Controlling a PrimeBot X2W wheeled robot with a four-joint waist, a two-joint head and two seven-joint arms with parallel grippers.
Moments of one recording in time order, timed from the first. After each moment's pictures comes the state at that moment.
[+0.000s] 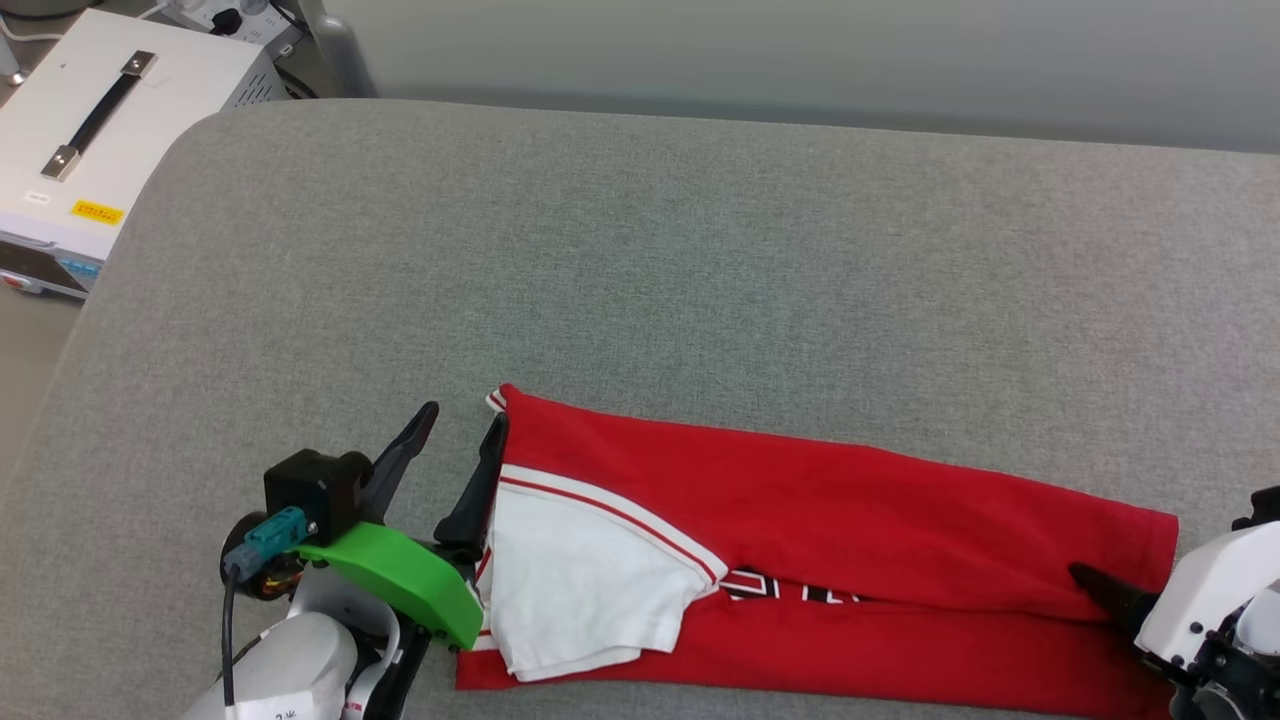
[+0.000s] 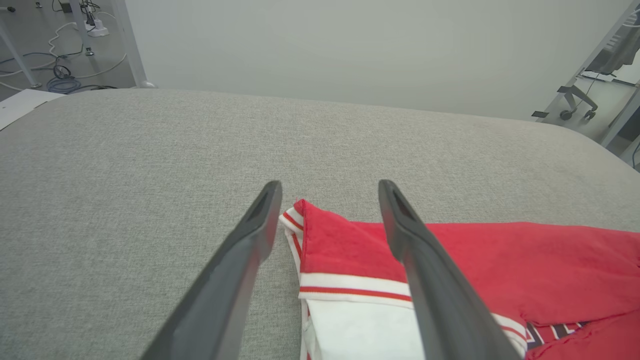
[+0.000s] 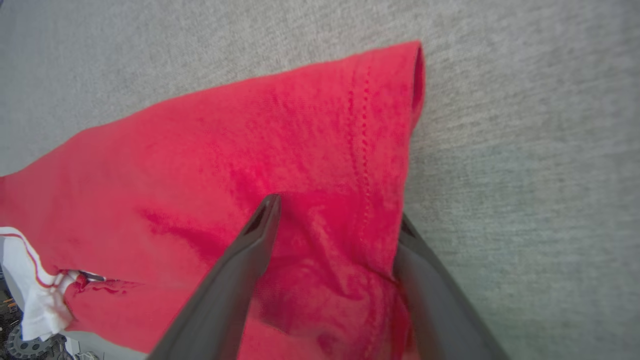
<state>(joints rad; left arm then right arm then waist) -0.29 0.52 -0.66 0.11 -0.81 0.12 -0.26 -0.12 -0.09 -0.34 0.23 0.53 0.13 0.86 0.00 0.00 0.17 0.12</state>
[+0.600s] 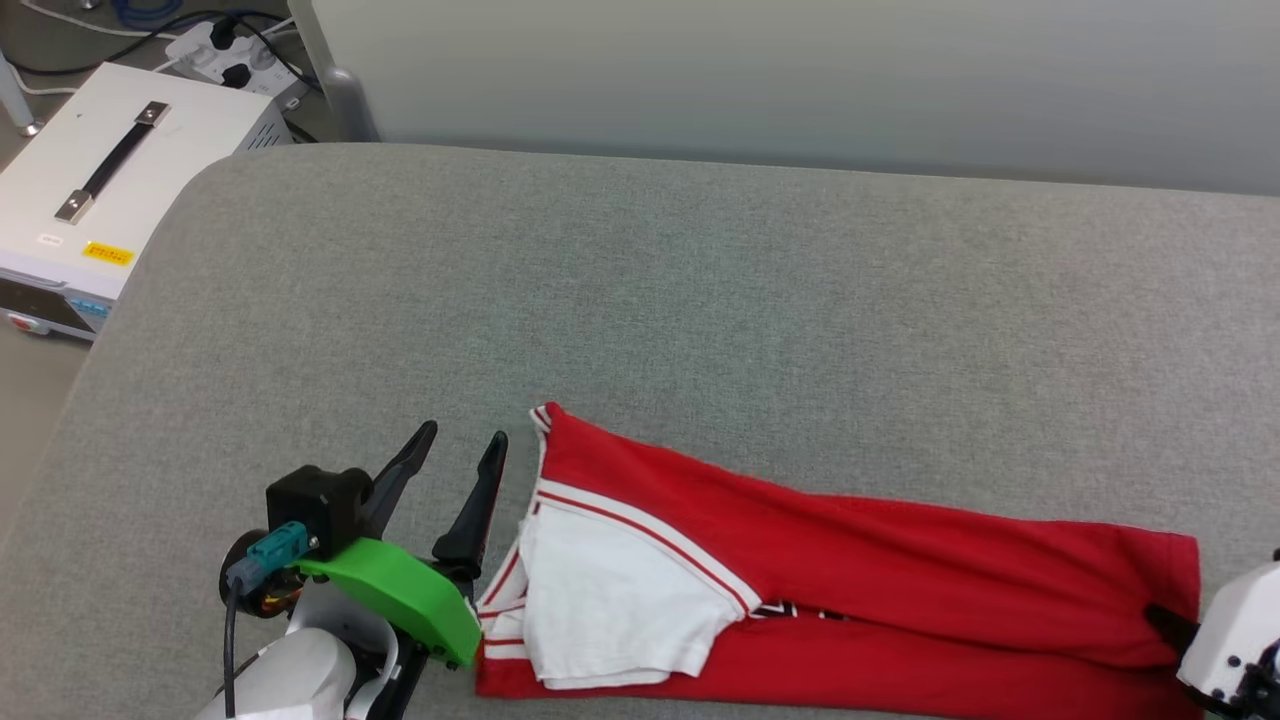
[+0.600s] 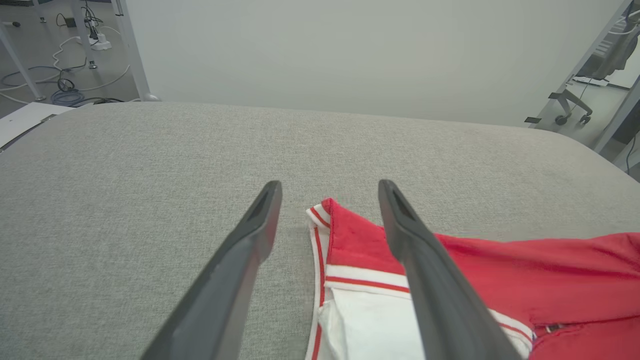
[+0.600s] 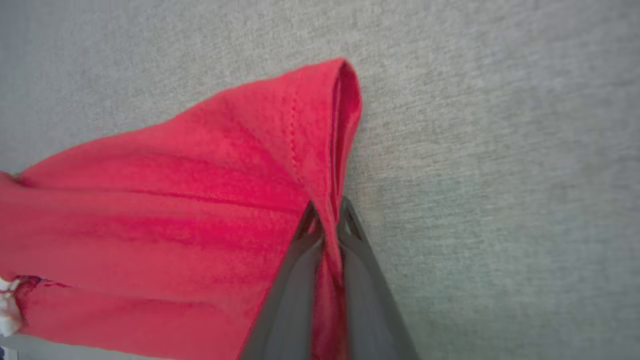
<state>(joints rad) -0.27 0.52 -0.67 0.12 -0.81 0.12 -0.26 -0.09 -0.22 -0.29 0.30 0.53 0.13 0.71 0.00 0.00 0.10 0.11</state>
